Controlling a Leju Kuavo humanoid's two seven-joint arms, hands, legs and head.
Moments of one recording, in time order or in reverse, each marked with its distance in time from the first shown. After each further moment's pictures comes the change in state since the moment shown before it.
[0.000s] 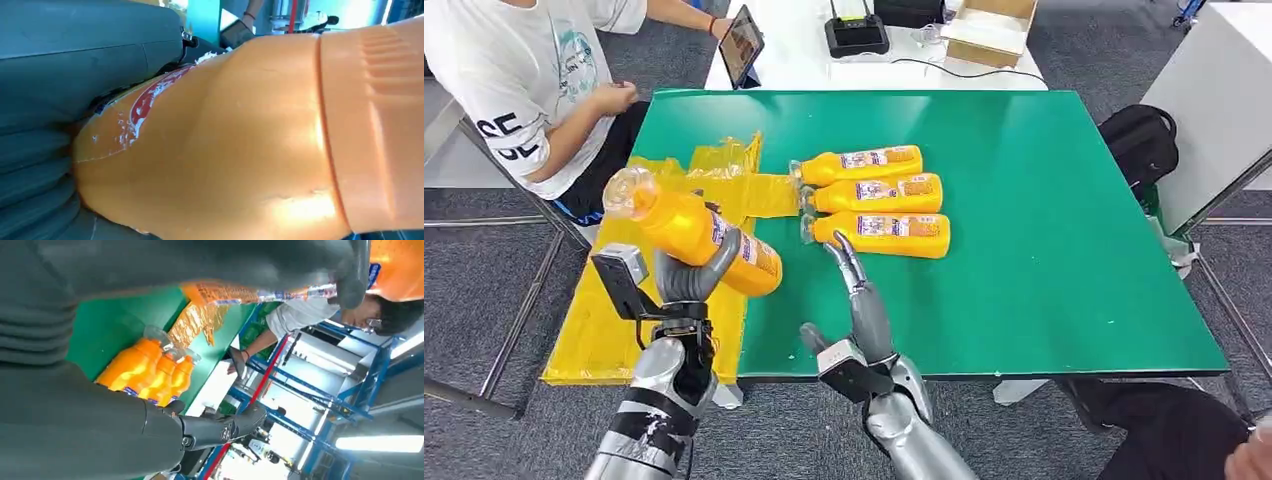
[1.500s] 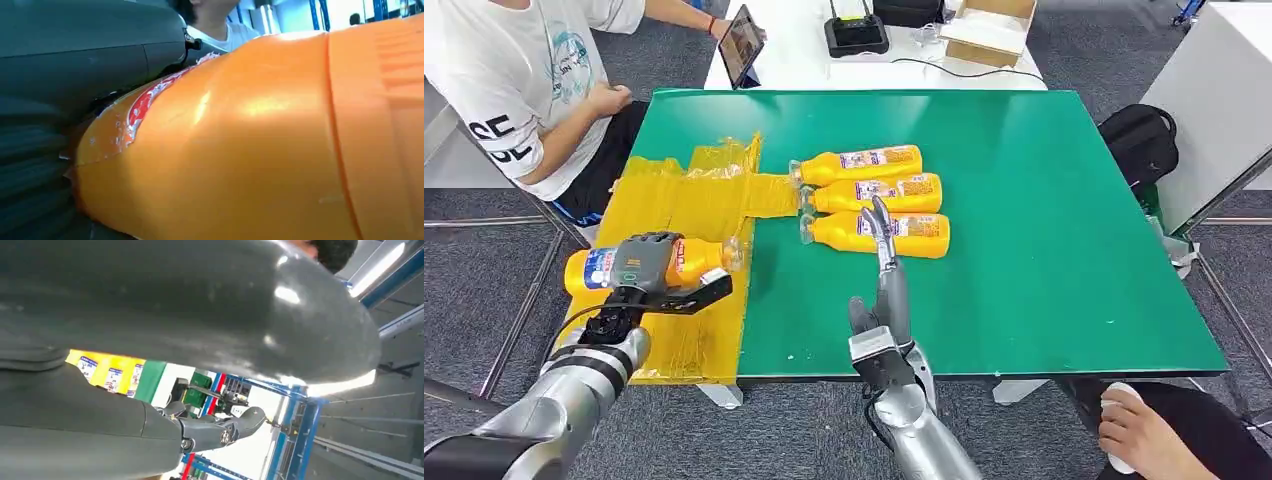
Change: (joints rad) left arm -0.365 0.262 0.017 0.800 -1.604 0.385 0.483; right arm 0.018 0.011 -0.013 -0.183 -0.122 -0.031 -0.026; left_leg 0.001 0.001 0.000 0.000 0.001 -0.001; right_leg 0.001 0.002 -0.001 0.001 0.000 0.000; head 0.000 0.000
